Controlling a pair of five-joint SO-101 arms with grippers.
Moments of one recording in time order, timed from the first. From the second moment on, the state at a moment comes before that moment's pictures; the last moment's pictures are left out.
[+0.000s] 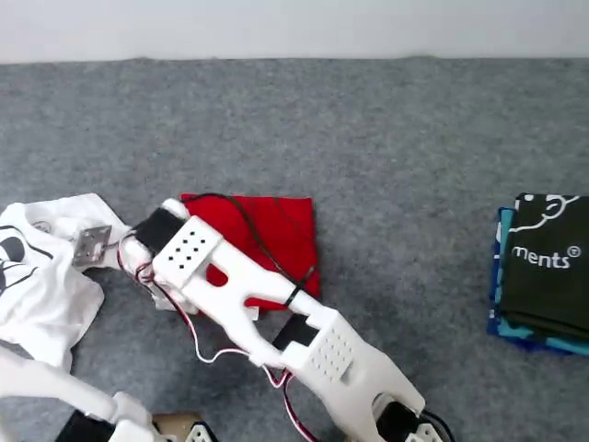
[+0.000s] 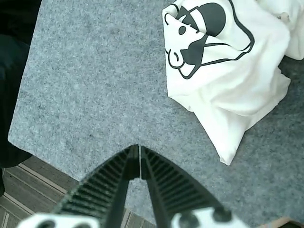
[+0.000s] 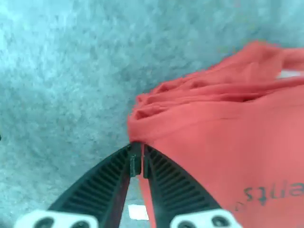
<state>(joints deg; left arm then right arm) -67.3 -22.6 -0.8 99.4 -36.5 -58.6 44.9 -50.8 100.7 28.0</state>
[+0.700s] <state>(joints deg) -67.3 -22.6 -0.8 99.4 -36.5 -54.7 53.2 -51.5 99.5 27.9</state>
